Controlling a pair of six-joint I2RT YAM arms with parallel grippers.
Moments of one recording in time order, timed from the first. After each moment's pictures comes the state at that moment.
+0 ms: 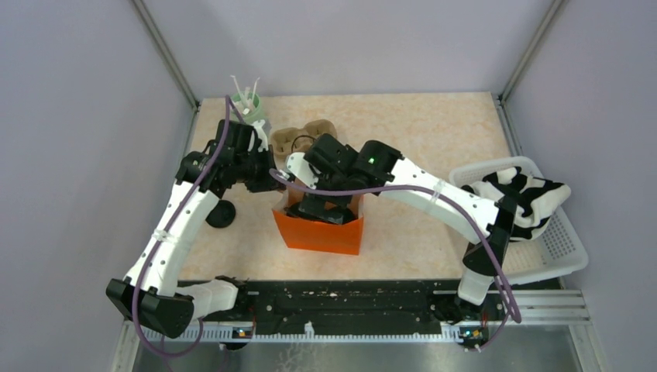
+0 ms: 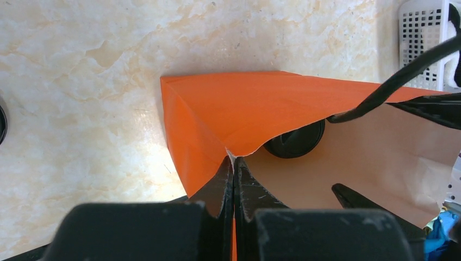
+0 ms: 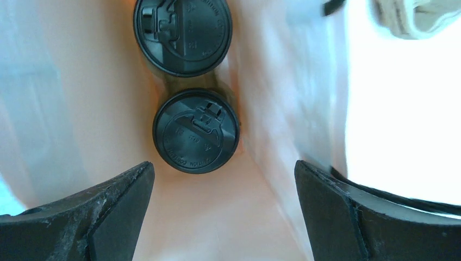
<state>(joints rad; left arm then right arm) -0.34 1.19 1.38 -1.05 0.24 -0.42 1.10 1.76 1.90 -1.16 0.09 -0.30</state>
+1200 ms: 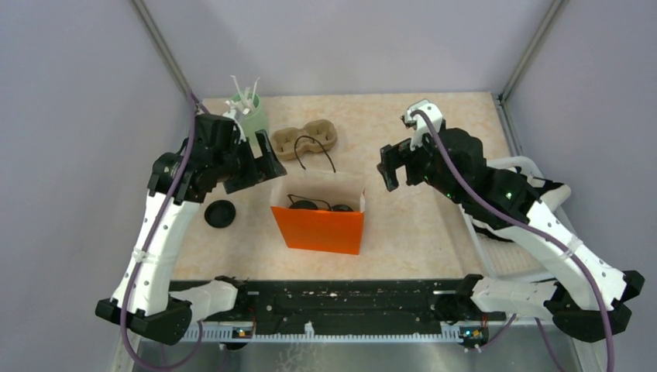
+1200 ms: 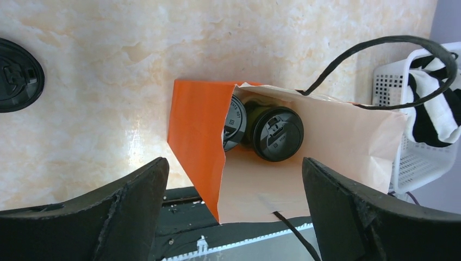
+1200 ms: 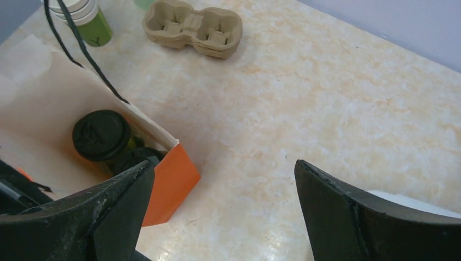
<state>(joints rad) -0.34 1.16 1.59 -1.22 0.08 -0.59 0.88 1.08 1.43 -0.75 0.36 0.09</state>
